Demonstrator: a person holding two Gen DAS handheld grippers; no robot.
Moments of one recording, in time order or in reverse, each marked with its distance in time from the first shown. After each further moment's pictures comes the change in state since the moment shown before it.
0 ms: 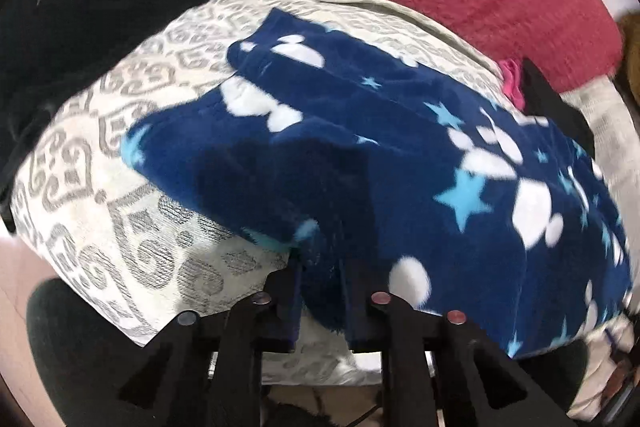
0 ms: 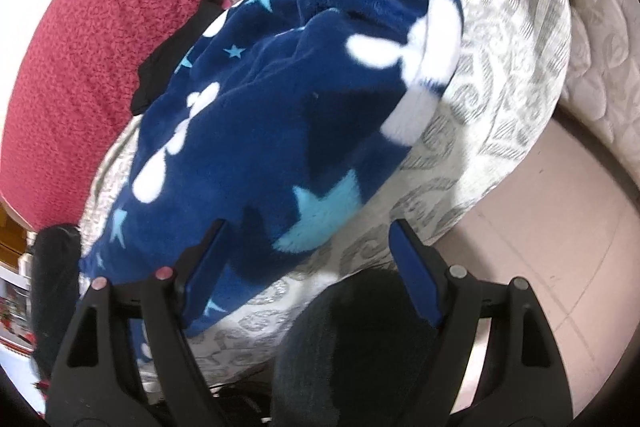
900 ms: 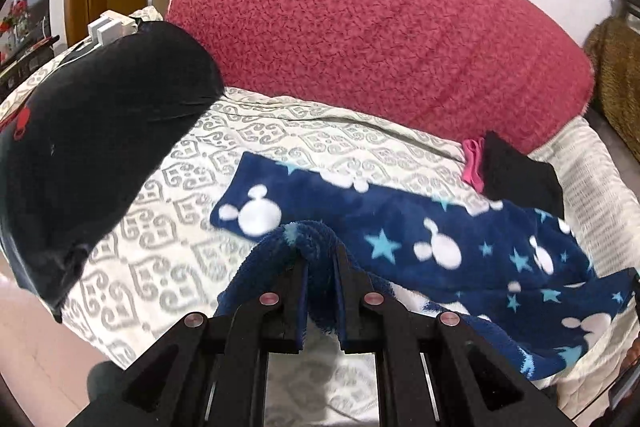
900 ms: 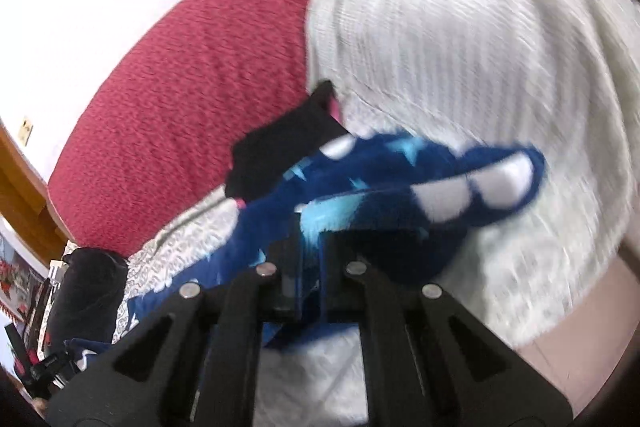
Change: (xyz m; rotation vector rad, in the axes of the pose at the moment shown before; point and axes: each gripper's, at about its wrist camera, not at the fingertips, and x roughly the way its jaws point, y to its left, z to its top) left arm -0.098 -0.072 0.091 0.106 -0.232 0.032; right arm -0.049 0.105 0.082 -0.209 -0.286 0.183
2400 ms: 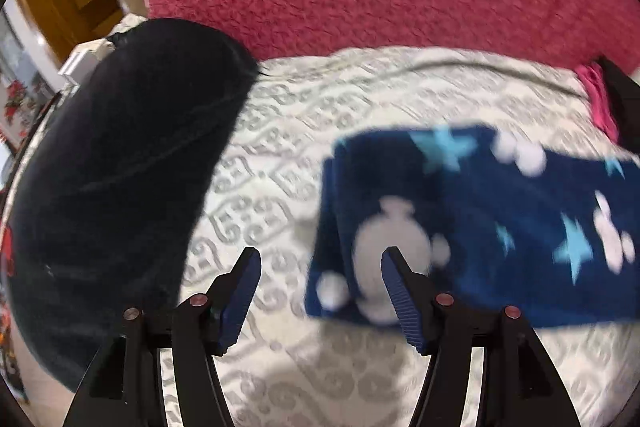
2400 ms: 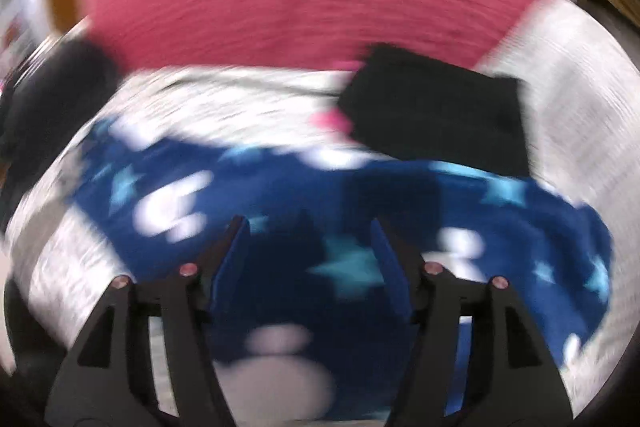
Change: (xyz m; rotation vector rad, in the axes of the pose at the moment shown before) left arm 0.157 0.060 0.049 0.270 0.198 0.279; right arm 0.162 0.165 -0.071 -0.753 0.368 0.103
